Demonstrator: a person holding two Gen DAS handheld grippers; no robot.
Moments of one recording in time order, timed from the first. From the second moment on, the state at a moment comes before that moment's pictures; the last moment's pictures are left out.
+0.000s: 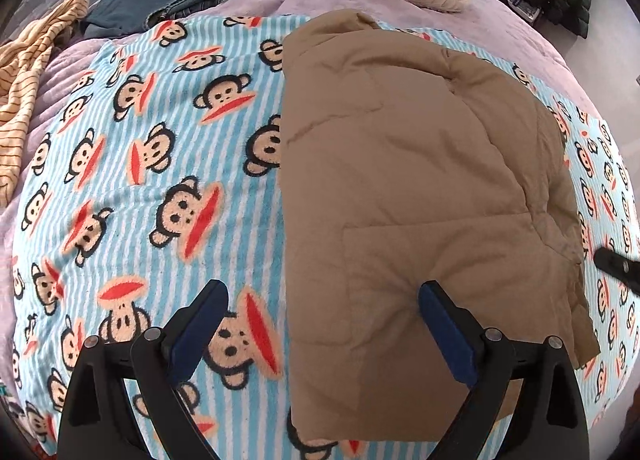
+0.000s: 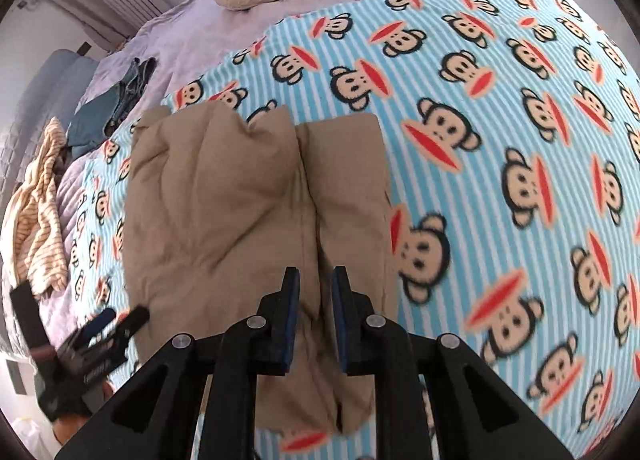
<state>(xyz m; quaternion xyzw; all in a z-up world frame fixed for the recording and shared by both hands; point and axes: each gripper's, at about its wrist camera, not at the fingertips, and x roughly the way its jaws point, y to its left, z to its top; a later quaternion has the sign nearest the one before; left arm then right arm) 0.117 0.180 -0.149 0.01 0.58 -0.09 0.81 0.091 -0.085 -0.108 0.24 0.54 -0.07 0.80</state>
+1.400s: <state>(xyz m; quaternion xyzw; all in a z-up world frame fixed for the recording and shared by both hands) -0.007 0.182 -0.005 0.00 0.50 -0.05 0.86 -0.009 -0.046 0.006 0.15 0.48 -0.07 0.86</state>
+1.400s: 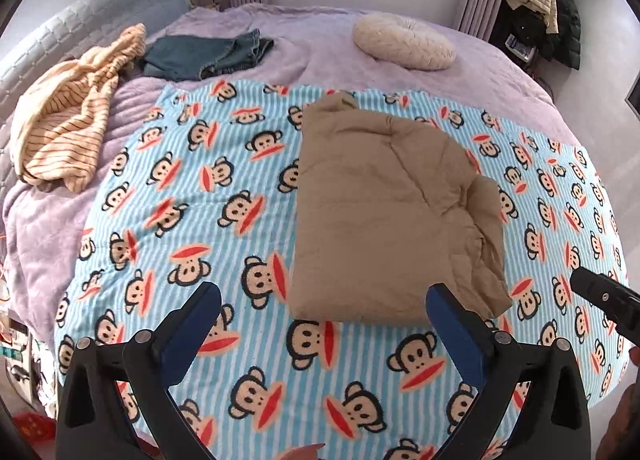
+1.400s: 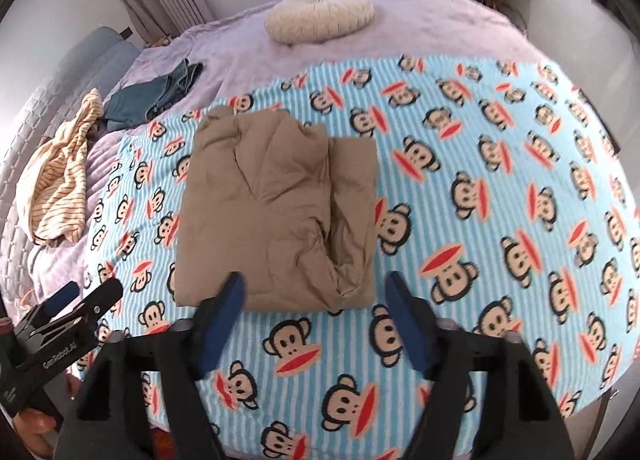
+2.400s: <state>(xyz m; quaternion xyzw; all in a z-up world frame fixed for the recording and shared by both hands) -0.025 0.177 0.034 0.01 0.47 -0.04 0.88 -0.024 -0.037 0.033 0.10 0.46 -0.09 0.88</state>
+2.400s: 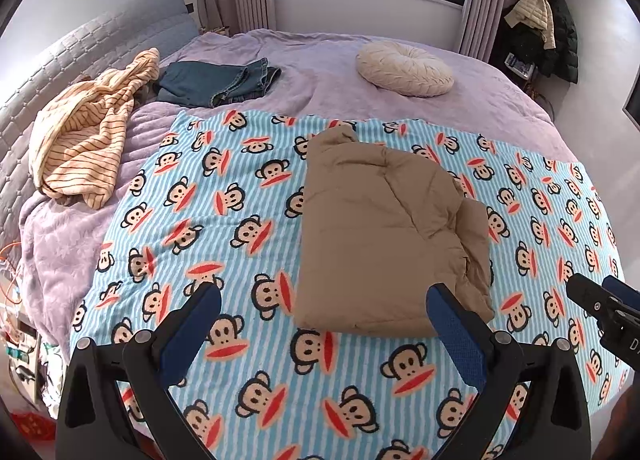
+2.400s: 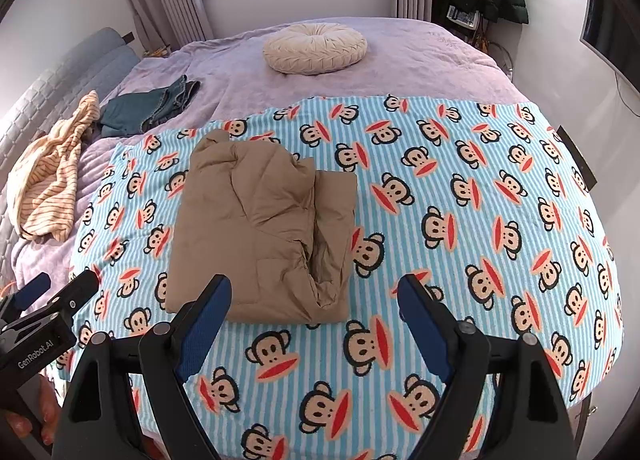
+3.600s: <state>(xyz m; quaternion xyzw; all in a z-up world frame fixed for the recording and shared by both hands) -0.020 0.174 0.031 0.01 0.47 -0.05 0.88 -0.024 -0.038 0.034 0.10 0.46 -0.09 0.88</state>
